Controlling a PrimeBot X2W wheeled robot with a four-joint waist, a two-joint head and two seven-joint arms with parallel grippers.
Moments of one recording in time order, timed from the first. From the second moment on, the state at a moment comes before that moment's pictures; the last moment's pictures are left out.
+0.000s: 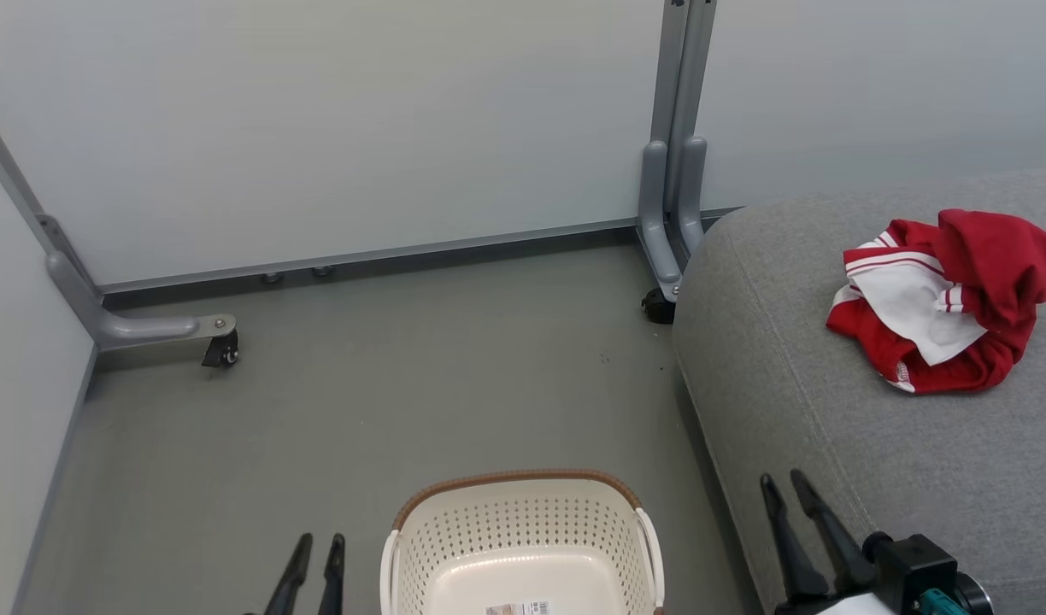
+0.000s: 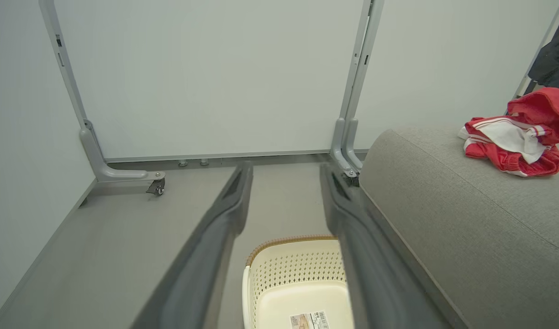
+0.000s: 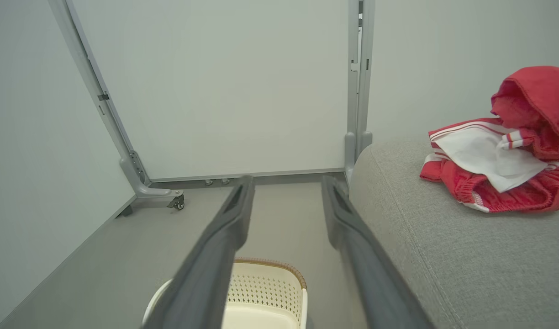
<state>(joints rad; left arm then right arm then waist) 0.25 0.06 -0.12 0.09 -0.19 -0.13 -0.26 0.16 -0.05 0.12 0.11 0.15 0.13 -0.26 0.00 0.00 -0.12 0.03</state>
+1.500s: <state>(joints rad) 0.09 0.08 -0.05 0.18 -0.94 -0.13 -0.11 0.05 -0.08 0.05 0.19 0.92 0.13 -0.11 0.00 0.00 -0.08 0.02</state>
